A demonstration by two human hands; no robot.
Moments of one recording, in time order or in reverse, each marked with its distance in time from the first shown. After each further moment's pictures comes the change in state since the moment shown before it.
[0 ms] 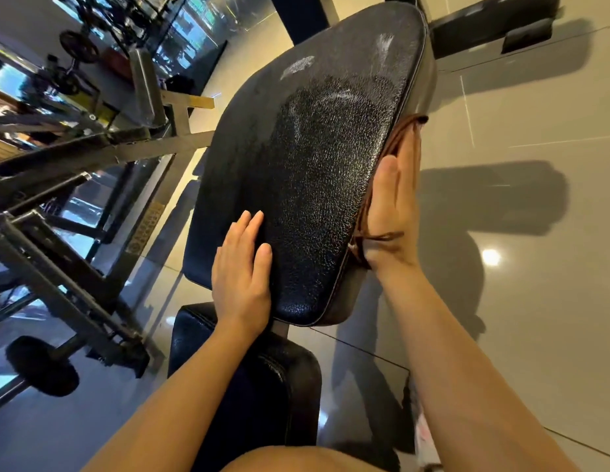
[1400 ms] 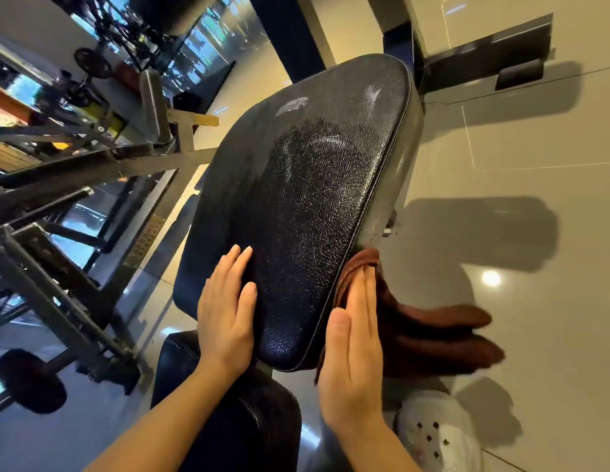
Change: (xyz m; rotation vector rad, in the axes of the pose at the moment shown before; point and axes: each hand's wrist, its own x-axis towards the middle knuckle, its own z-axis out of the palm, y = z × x) left_hand 0.000 -0.001 0.000 -0.019 0.020 0.024; right_hand -0.088 0.012 -0.025 -0.238 -0.117 -0.268
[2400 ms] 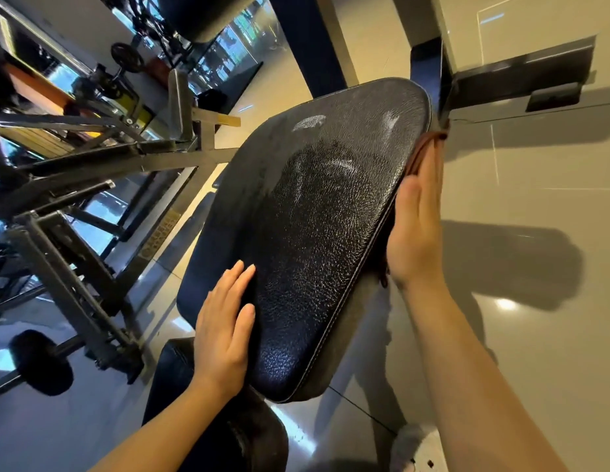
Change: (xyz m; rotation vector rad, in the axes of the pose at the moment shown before) left_hand -0.001 -0.003 -0.001 0.019 0.011 -0.014; right_hand 0.178 -0.004 -0.031 0.018 -0.026 -0.054
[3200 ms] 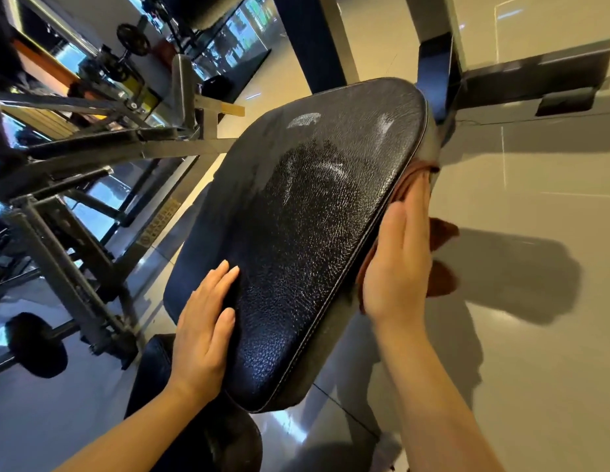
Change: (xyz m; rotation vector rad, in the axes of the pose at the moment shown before) left_hand -0.001 -0.004 0.001 0.016 -0.006 0.002; right_hand -0.023 -0.012 0.002 0.071 0.048 0.115
